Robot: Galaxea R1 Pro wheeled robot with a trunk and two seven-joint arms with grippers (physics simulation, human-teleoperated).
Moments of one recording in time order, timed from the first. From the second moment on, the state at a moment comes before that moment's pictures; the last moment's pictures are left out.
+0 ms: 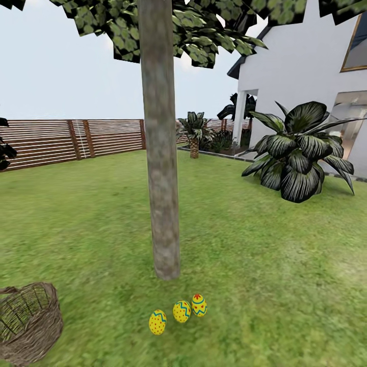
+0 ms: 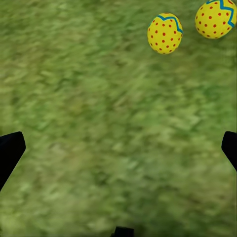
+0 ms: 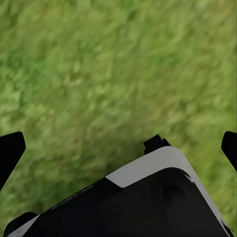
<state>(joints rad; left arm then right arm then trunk) -0.29 -0.03 -0.20 -0.13 0.21 -0.27 0.20 -0.08 0.03 -0.13 -0.46 -0.41 0.09 -0.16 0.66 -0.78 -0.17</state>
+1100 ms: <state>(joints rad) -0.29 -0.03 -0.20 -0.13 0.21 -0.28 0.20 -0.08 0.03 -0.14 -0.45 -0.42 0.09 -0.16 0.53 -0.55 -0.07</state>
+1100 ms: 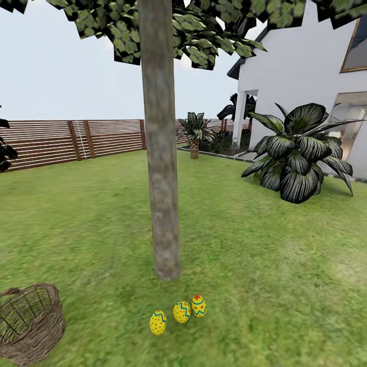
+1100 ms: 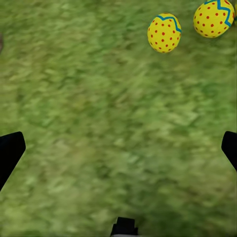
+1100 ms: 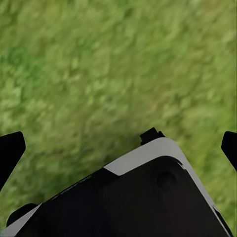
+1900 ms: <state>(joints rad) -0.23 -0.02 -0.20 -0.13 0.21 -0.27 0.20 -0.08 0.03 -0.13 -0.39 -0.41 0.06 -0.16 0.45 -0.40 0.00</state>
